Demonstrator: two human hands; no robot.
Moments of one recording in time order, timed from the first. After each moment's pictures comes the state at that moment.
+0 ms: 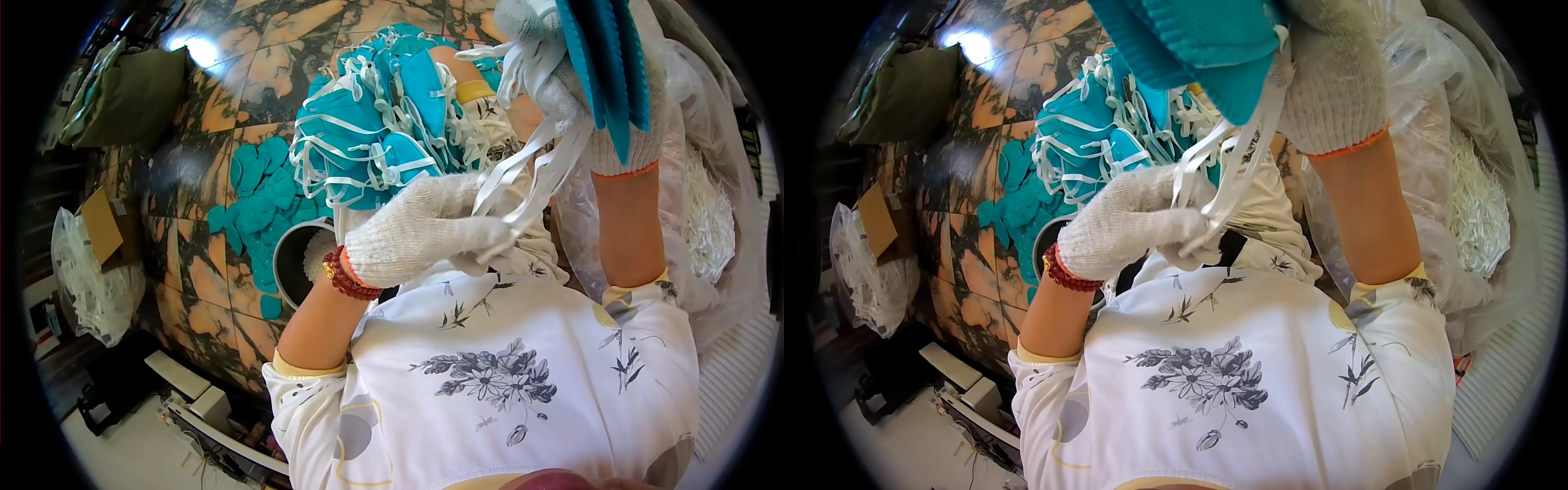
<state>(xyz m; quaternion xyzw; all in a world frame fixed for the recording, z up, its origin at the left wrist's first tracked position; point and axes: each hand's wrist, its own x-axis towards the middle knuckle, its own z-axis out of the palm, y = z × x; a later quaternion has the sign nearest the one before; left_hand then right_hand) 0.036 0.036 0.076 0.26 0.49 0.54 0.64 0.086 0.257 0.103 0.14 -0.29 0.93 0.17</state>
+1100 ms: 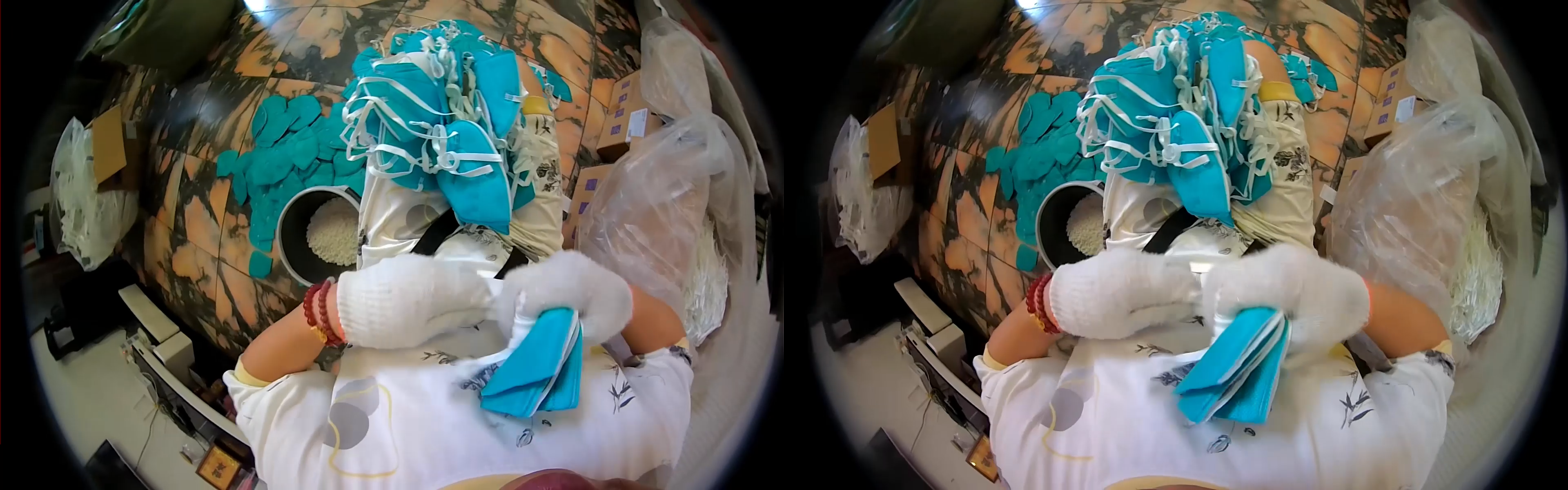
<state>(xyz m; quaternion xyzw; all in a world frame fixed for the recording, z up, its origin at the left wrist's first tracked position) 0.048 -0.052 0.060 0.67 0.56 0.35 0.34 0.167 0.192 0.087 0.26 -0.65 0.66 -0.26</state>
